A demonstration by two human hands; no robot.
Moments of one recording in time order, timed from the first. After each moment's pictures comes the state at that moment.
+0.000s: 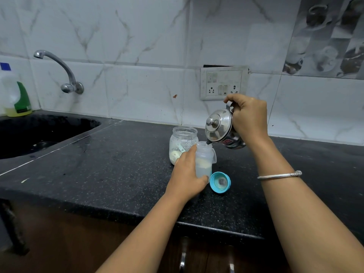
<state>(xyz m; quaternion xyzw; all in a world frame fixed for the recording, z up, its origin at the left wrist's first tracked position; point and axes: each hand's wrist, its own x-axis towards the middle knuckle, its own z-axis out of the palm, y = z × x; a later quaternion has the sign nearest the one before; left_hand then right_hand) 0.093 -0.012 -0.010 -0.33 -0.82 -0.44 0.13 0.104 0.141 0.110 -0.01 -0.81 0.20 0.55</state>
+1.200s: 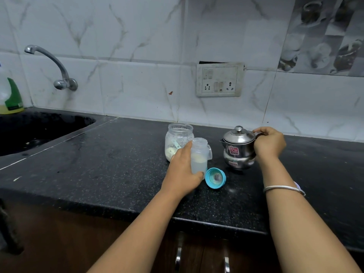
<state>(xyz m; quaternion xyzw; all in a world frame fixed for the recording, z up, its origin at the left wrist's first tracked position) 0.092 -0.012 -0.011 -0.33 -0.82 -0.45 0.14 0.105 0.214 0.041 -0.32 -0.68 0.44 0.49</state>
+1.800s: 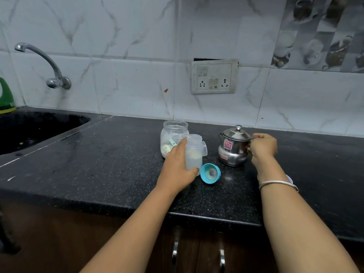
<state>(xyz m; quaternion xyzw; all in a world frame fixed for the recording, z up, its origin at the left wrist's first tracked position) 0.098 -0.013 -0.009 -0.33 -0.82 -0.45 0.14 0.104 0.227 0.024 -0.38 -0.62 0.54 0.43</state>
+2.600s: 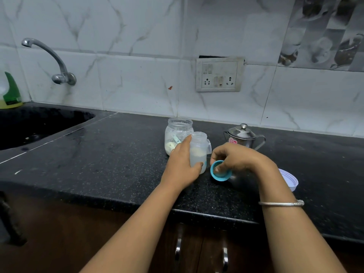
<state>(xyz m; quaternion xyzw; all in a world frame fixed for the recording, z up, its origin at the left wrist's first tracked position) 0.091 -0.011 -0.015 -0.32 -0.83 -0.44 0.14 0.144 0.144 0.049 -0.03 -0.98 0.21 -0.03</state>
